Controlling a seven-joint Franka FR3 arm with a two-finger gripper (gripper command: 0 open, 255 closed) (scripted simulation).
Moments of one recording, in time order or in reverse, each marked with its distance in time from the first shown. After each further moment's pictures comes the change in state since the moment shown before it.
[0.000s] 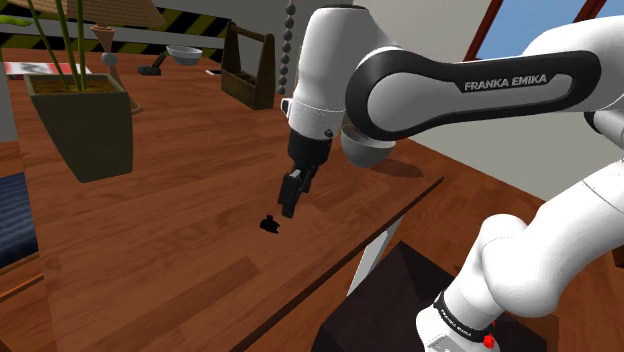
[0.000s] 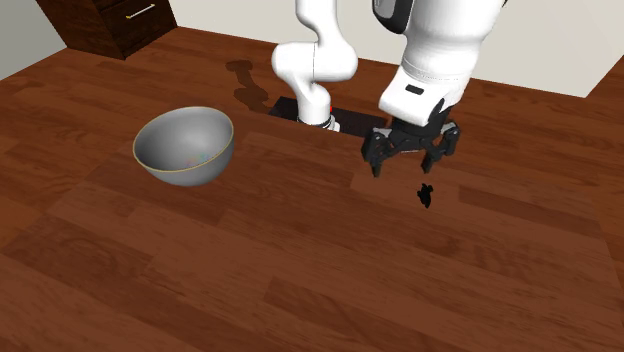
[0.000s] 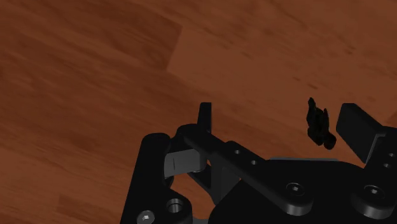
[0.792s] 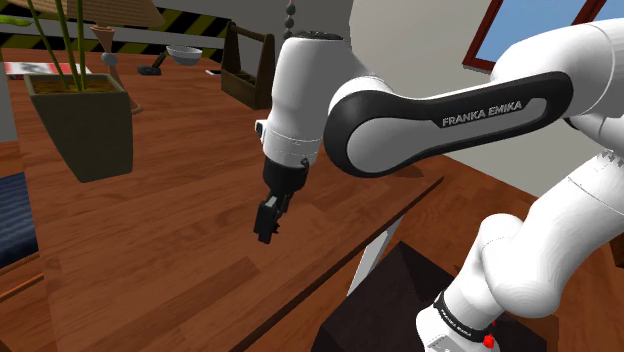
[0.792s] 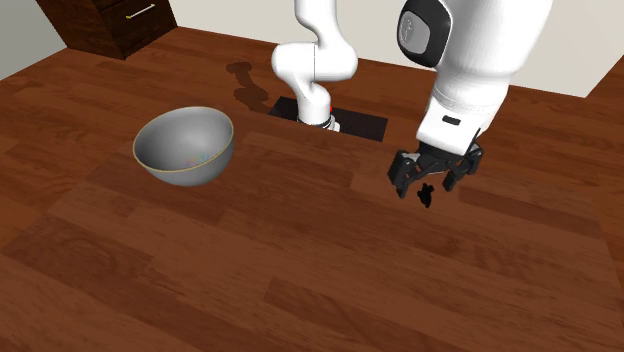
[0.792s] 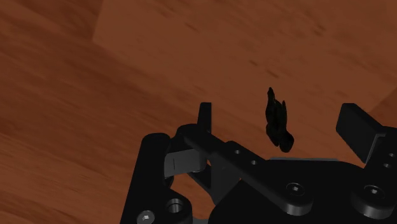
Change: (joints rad) arm 0.031 0.105 0.067 0.008 -0.035 0.125 0.035
